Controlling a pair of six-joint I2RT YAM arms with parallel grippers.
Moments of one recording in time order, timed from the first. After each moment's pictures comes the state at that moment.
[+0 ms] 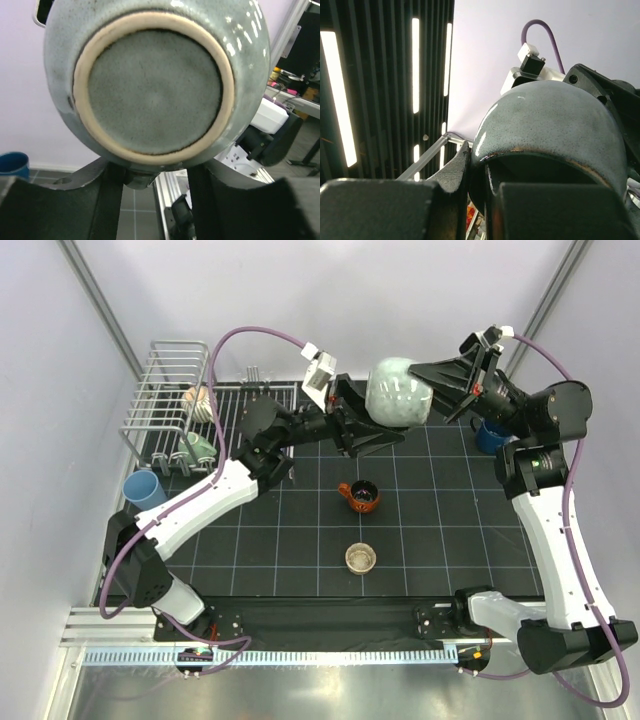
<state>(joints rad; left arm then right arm) -0.80 1.54 1.40 0.69 0.77 -0.65 0.15 1.11 1.38 0.31 -0.94 2.02</state>
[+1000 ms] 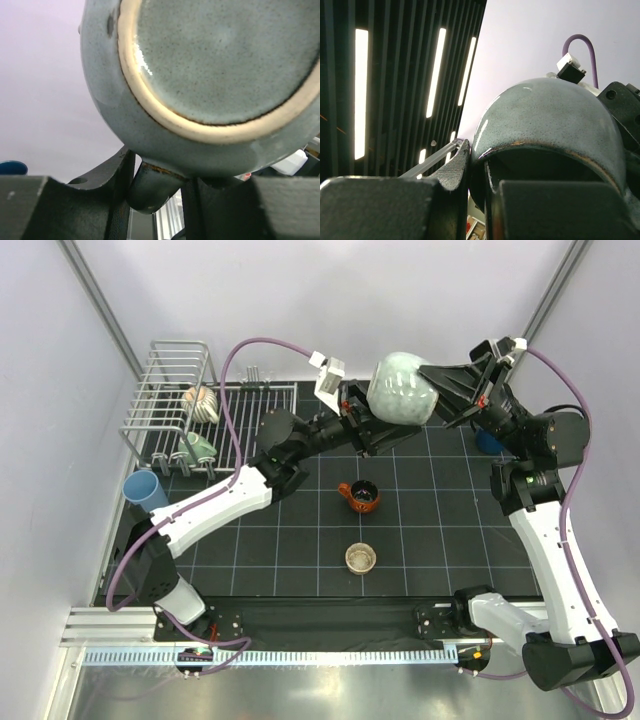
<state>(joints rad) -0.88 1.59 1.39 0.78 0.54 -0.66 0.18 1.02 1.24 0.48 -0.75 2.04</state>
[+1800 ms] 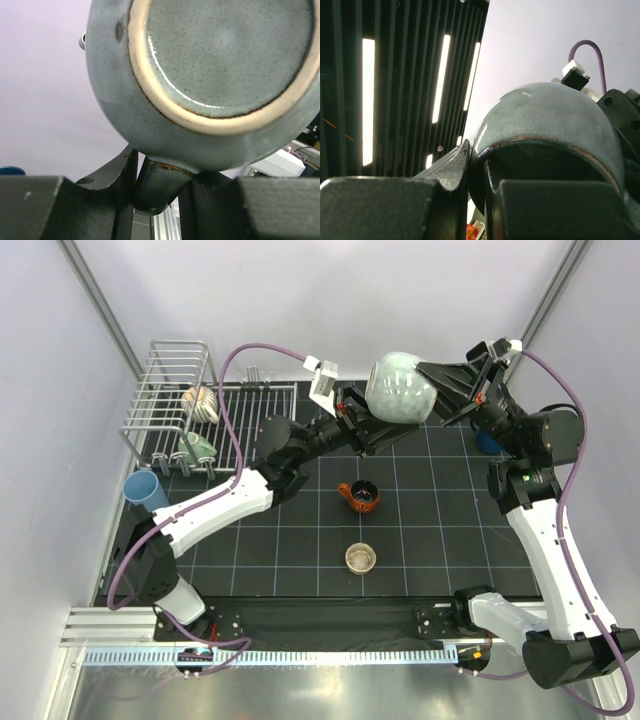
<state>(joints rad) -0.88 1.58 1.34 0.88 0.48 -0.71 0.19 1.03 1.23 0.49 -0.72 2.07</state>
